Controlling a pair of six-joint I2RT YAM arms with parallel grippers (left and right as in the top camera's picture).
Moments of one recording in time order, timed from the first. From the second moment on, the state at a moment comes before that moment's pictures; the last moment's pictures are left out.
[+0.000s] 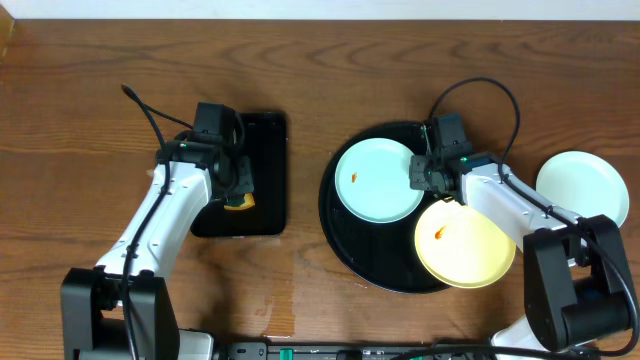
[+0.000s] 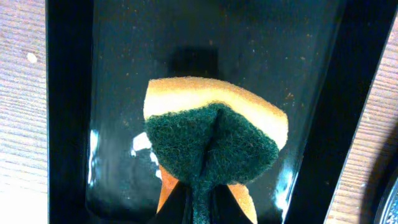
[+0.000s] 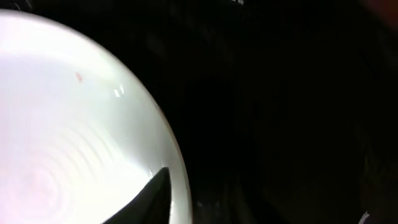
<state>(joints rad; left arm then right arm) -0.12 1.57 1.05 -0.80 0.00 -0.30 0.28 1.75 0.96 -0.36 0.06 0.31</state>
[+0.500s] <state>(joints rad) -0.12 1.62 0.97 -0.58 0.00 -0.30 0.28 1.59 0.96 -0.38 0.02 0.20</state>
